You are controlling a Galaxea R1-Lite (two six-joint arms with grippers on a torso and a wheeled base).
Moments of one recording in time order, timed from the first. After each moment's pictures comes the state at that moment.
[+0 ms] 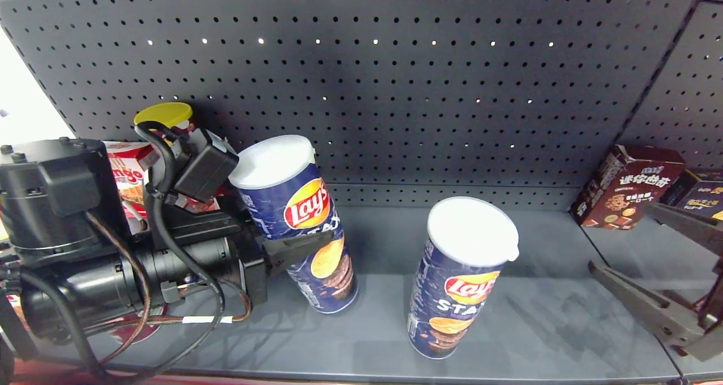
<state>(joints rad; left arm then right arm) -0.48 1.45 -0.65 -0.64 -0.44 0.08 0.44 1.00 -0.25 -0.89 0.17 -0.25</state>
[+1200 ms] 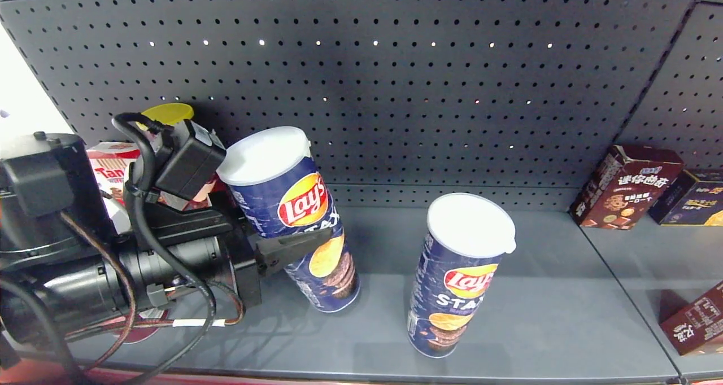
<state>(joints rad) -0.50 1.41 -0.65 -0.64 -0.44 0.08 0.34 0.00 -0.01 -0.08 -0.07 -0.13</state>
